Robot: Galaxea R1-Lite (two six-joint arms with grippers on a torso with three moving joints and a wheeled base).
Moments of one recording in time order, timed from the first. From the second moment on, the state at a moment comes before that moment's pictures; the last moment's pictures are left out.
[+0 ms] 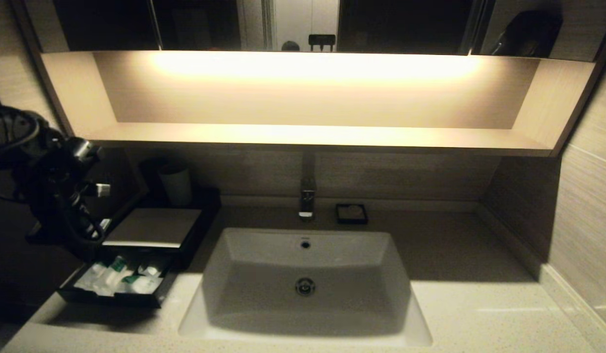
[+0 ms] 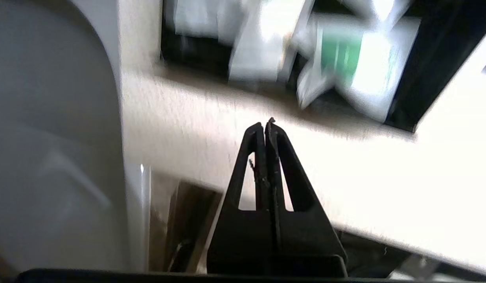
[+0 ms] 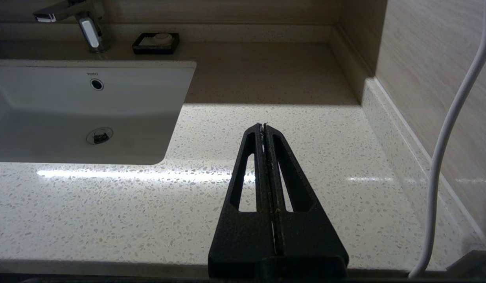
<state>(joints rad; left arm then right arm) 0.19 2.01 -1.66 1.05 0.13 0.06 0.00 0.00 0.00 0.01 -0.01 0.00</state>
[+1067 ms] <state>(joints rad) 0.19 1.78 -1.03 0.66 0.16 0.03 0.00 0.00 0.00 0.01 -0.01 0.00</state>
